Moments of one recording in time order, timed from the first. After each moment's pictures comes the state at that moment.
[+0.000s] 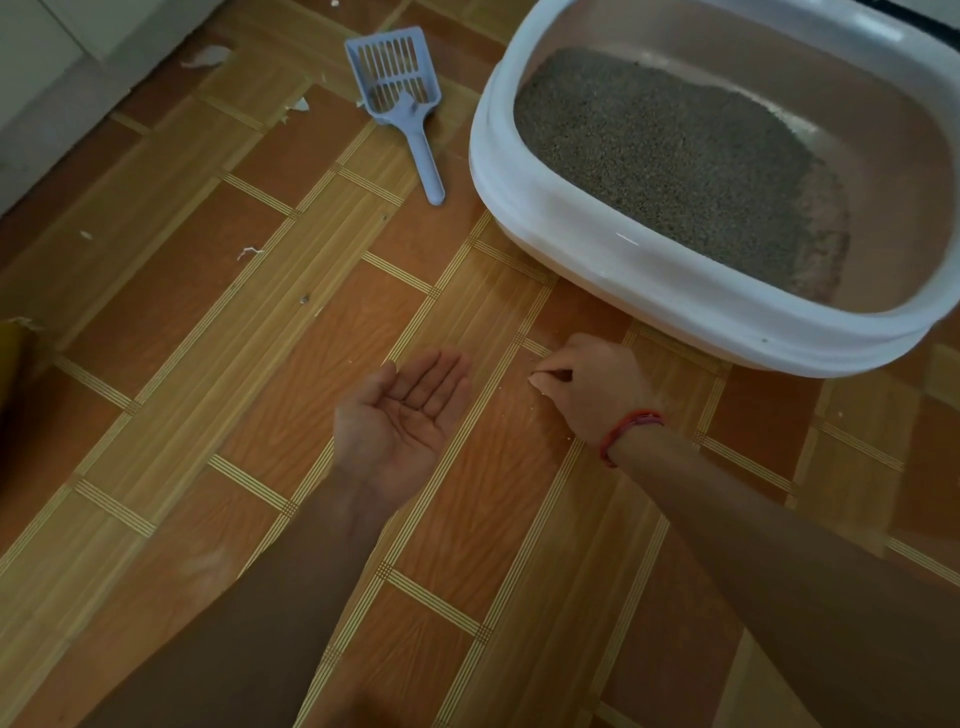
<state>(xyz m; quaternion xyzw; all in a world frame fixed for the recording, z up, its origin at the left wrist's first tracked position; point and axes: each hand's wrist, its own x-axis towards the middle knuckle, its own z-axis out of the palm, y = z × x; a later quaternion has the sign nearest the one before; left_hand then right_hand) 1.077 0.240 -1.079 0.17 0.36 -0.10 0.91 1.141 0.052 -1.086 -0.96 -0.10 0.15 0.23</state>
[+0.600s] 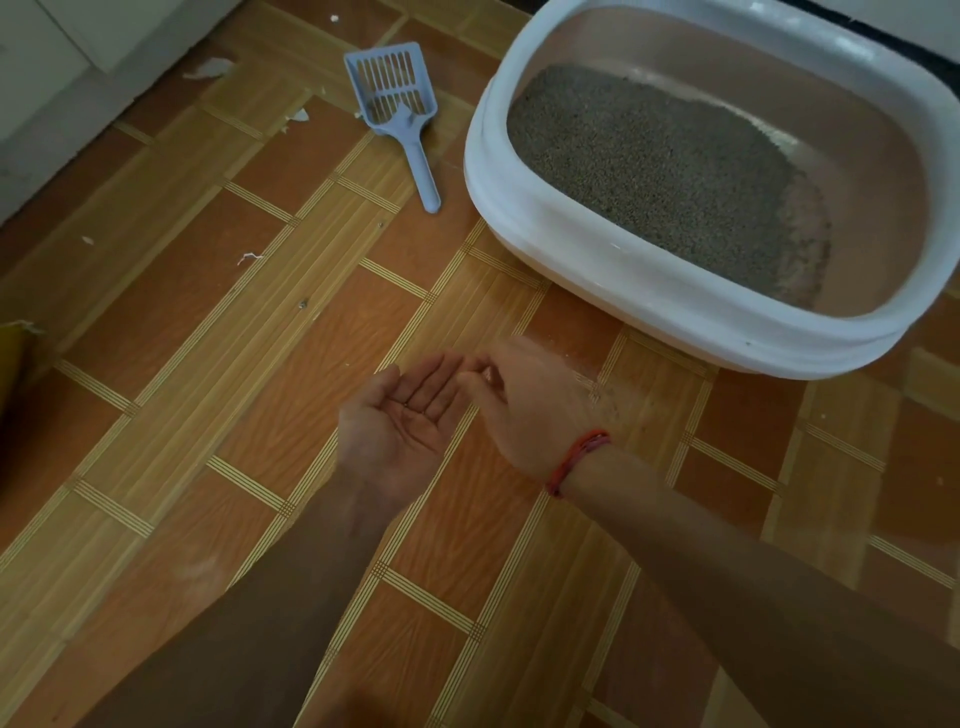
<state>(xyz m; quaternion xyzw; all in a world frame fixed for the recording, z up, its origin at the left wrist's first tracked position) 1.075 0.236 -1.078 0.18 0.33 -0.10 0.92 1.111 0.099 -1.053 -0.93 -0.16 0.12 0.31</state>
